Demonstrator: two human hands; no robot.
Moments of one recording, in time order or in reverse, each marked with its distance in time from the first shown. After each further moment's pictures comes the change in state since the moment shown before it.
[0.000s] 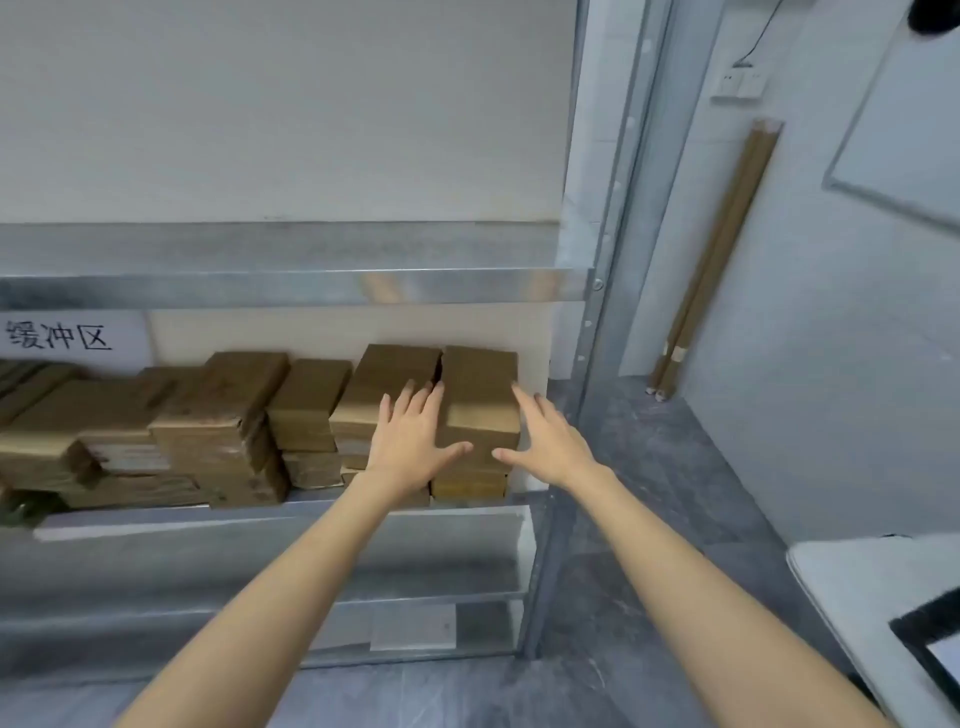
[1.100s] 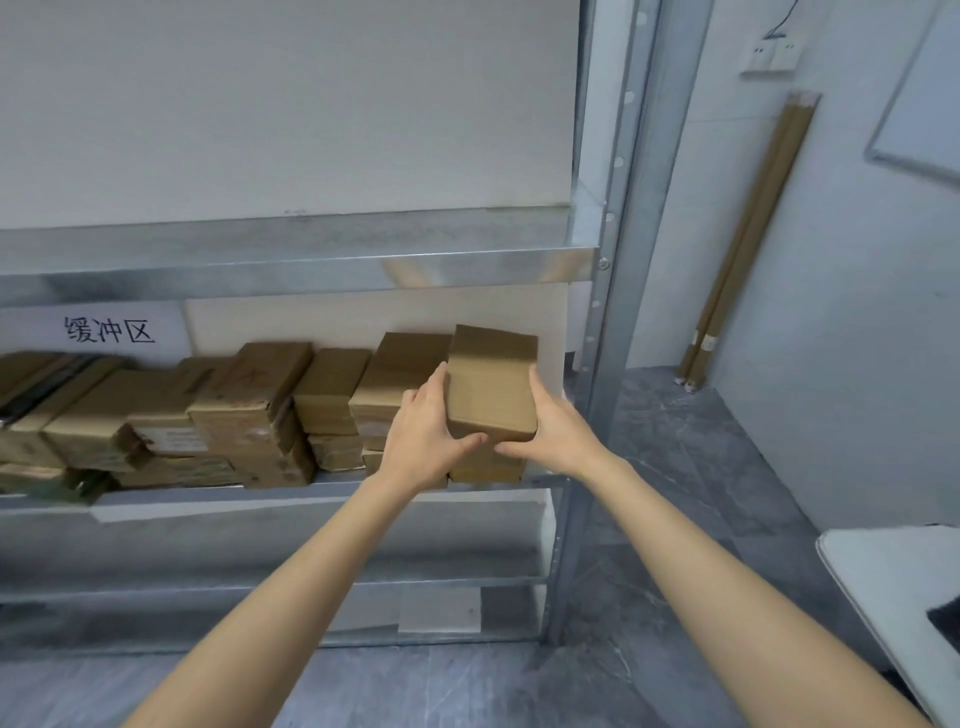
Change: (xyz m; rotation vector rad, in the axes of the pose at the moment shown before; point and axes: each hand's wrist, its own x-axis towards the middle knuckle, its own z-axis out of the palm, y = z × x) left_hand -0.039 0.024 -0.021 -0.354 0.127 -0.077; right_hand -0.019 -0.004 0.002 0.228 -0.022 -0.029
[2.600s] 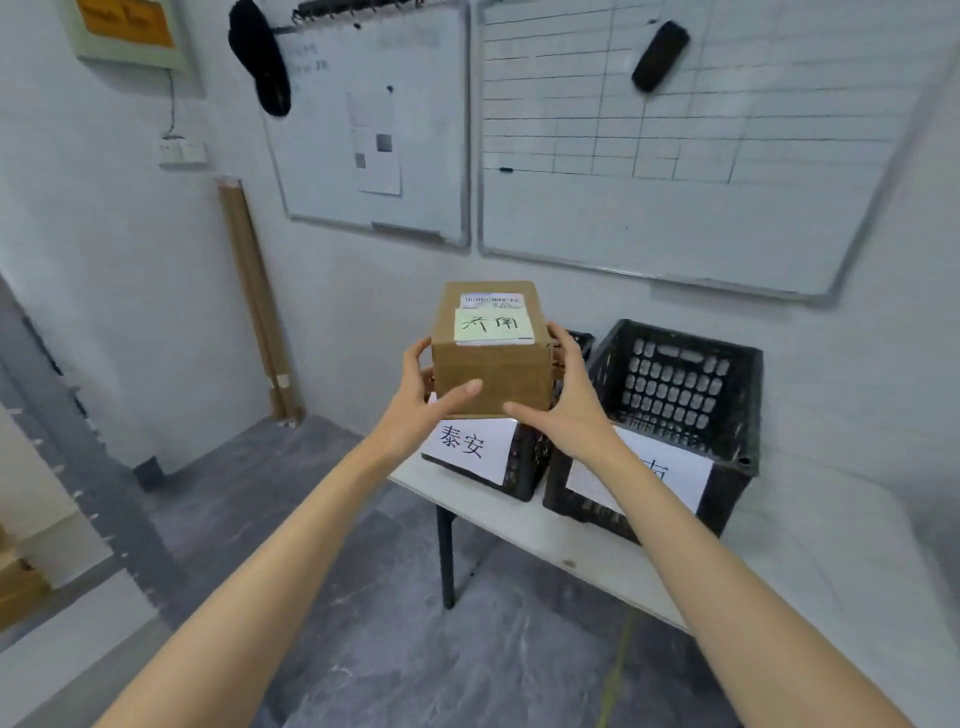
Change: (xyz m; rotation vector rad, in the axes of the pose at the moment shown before) left_hand -0.253 0.414 0.089 -0.963 -0.933 0.600; right_hand -0.551 0.115 -0.173 0.228 1.100 0.351
